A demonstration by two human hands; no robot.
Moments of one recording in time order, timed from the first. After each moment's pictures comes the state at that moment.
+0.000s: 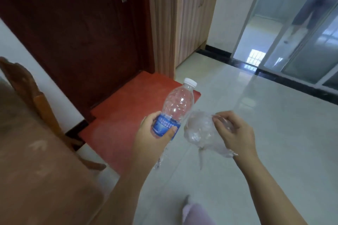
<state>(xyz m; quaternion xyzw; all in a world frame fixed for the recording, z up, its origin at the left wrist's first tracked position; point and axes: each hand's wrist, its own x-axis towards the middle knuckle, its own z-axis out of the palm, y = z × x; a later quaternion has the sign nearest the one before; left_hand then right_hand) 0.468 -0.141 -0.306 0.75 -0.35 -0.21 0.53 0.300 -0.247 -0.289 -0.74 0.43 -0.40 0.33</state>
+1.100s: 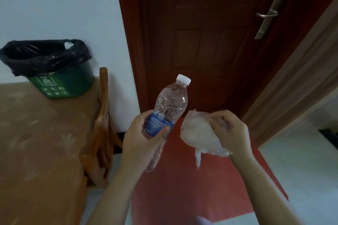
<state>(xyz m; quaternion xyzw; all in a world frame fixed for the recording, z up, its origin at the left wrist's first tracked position) 0.845 -0.285 -0.279 0.81 -0.09 0.04 0.57 0.804 -0.492 -0.271 -0.83 0.12 -0.21 0.51</state>
